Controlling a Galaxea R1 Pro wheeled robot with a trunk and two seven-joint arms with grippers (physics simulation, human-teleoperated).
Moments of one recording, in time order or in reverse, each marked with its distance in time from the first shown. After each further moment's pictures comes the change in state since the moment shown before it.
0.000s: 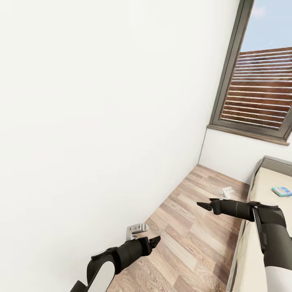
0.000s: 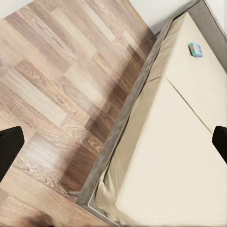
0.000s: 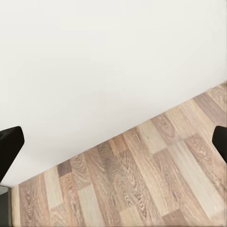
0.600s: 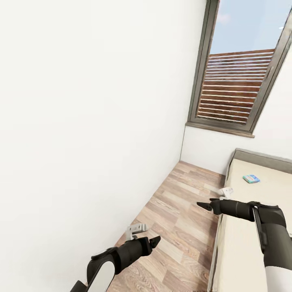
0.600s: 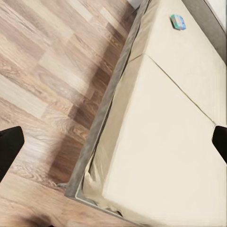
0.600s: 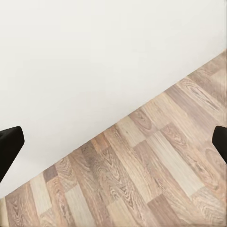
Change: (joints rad) left arm 0.000 0.000 -0.001 0.000 0.000 0.000 0.000; right arm 0.000 0.000 0.000 0.000 0.000 0.000 0.000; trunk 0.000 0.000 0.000
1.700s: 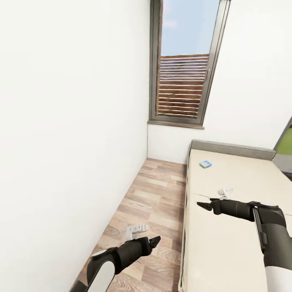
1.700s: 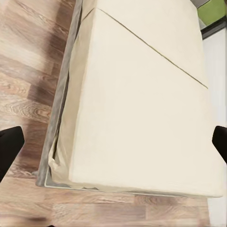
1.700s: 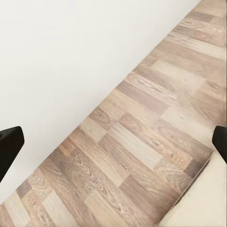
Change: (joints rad) left arm 0.000 0.000 0.001 0.001 0.000 0.000 0.000; right arm 0.000 0.000 -0.001 0.000 0.000 -0.001 0.000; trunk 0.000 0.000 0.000
